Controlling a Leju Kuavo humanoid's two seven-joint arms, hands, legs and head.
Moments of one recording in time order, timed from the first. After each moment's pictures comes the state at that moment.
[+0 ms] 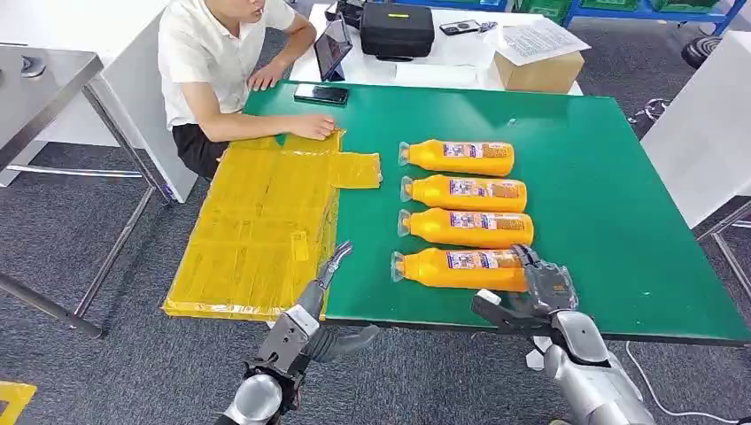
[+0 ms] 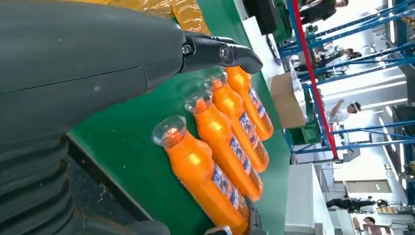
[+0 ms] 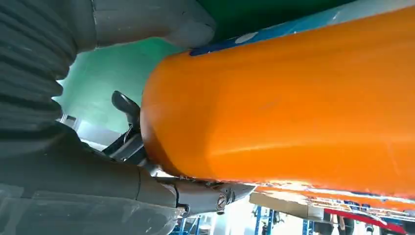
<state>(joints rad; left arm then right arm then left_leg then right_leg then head) -0.08 -0.20 -0.41 -1.21 -0.04 0.16 -0.44 -0.38 -0.23 0.32 -0.64 1.15 -0.46 -0.23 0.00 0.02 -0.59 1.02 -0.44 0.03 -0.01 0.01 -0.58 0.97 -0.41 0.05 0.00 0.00</state>
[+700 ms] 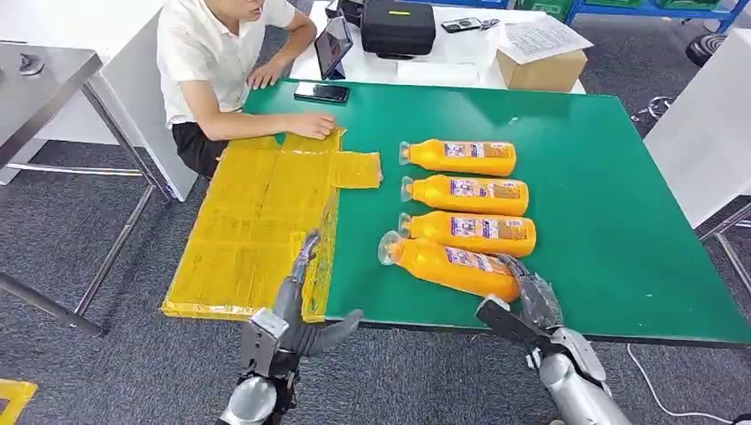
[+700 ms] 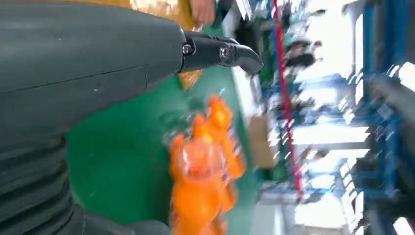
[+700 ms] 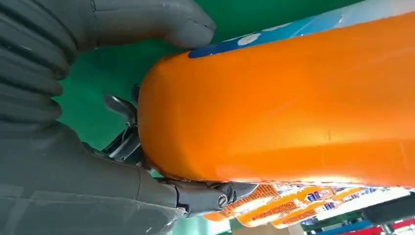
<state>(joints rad) -0.03 -0.23 -0.37 -1.25 0.09 0.29 -0.58 -0.25 -0.19 0.21 -0.75 0.70 -0.32 -0.54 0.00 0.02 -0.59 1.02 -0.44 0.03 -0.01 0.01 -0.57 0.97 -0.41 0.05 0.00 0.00</state>
